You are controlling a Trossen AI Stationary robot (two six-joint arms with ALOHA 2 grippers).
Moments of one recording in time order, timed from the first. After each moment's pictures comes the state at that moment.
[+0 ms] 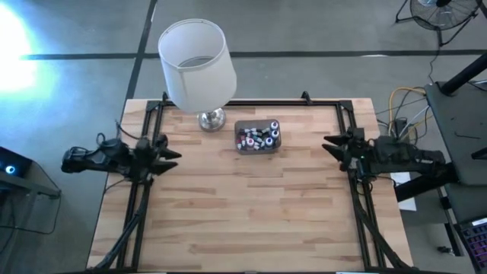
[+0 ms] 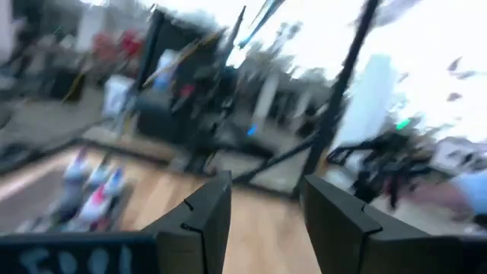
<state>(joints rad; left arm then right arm) -0.11 0.01 0.23 -0.06 -0.04 -0.32 0.05 0.02 0.36 -0.46 0.37 0.48</state>
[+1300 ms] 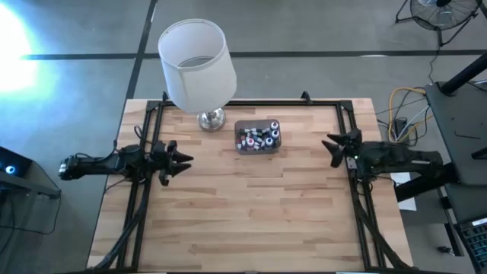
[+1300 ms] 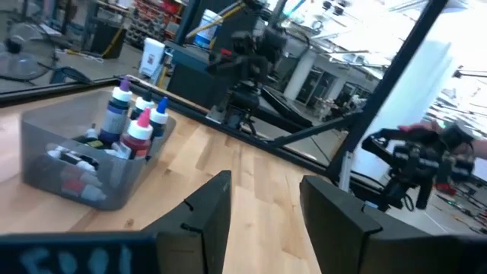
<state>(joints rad) 0.00 0.00 0.01 0.02 -0.02 -0.43 0.05 0.00 0.30 -0.66 0.65 0.55</state>
